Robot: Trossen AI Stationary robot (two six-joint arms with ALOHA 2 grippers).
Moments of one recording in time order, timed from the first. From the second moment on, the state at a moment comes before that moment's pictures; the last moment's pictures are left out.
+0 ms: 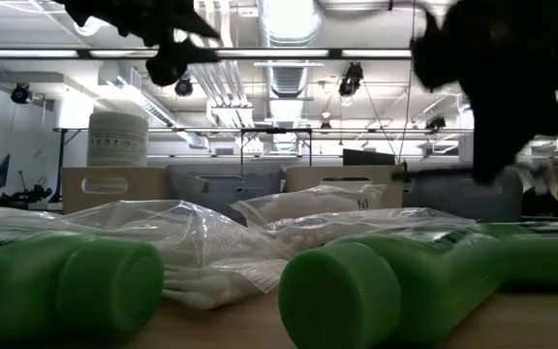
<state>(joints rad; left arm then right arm) 0.28 0.99 0.84 -0.19 0.27 -0.39 0.47 1.59 1.00 -0.65 0.18 1.22</state>
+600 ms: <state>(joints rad) 0.20 1.08 0.83 0.29 0.41 -0.64 0.47 1.49 1.19 -0.31 0.89 1.13</state>
